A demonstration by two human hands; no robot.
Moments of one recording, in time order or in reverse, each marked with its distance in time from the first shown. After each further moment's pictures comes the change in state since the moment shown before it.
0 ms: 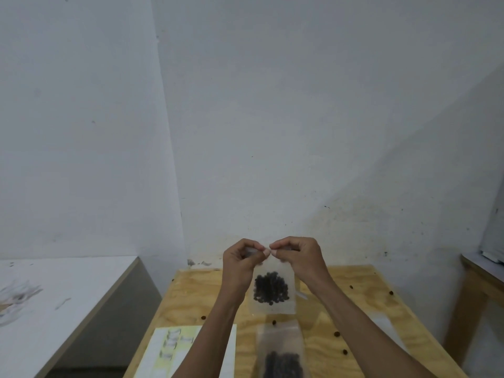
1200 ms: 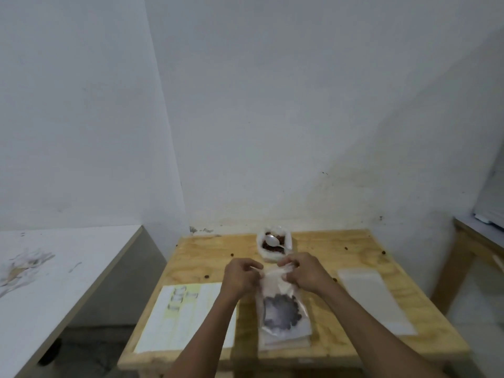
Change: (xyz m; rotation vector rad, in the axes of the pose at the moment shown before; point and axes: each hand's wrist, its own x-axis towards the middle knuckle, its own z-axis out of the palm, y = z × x) left_hand -0.051 -0.086 -0.029 0.528 -0.135 -0.403; right_hand -0.058 0.085 -0.009 -0.498 -0.261 0.385
